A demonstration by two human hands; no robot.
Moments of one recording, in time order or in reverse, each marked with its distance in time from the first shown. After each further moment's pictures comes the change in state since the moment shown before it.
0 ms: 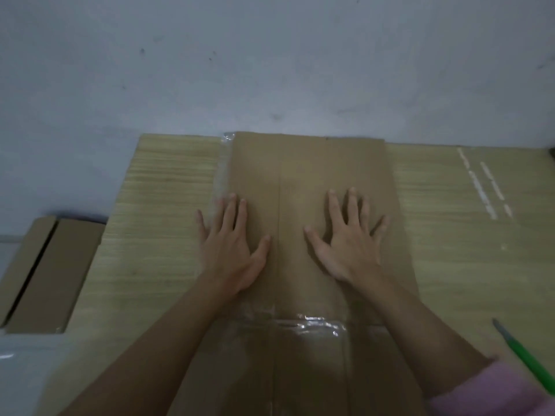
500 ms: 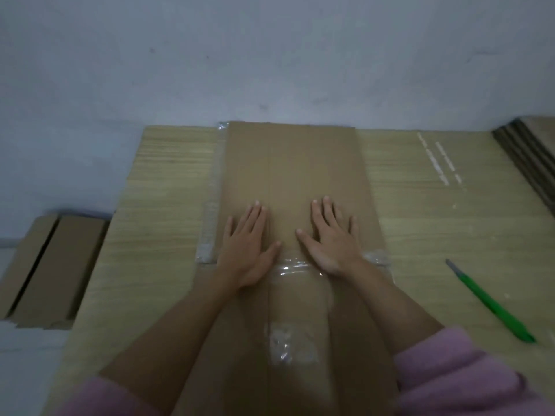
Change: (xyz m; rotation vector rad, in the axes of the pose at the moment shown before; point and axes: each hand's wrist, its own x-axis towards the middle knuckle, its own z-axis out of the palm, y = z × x) left_hand -0.066 0.017 0.011 -0.124 -0.116 0.222; right_hand -0.070 0.012 0.015 0.025 -0.094 -0.058
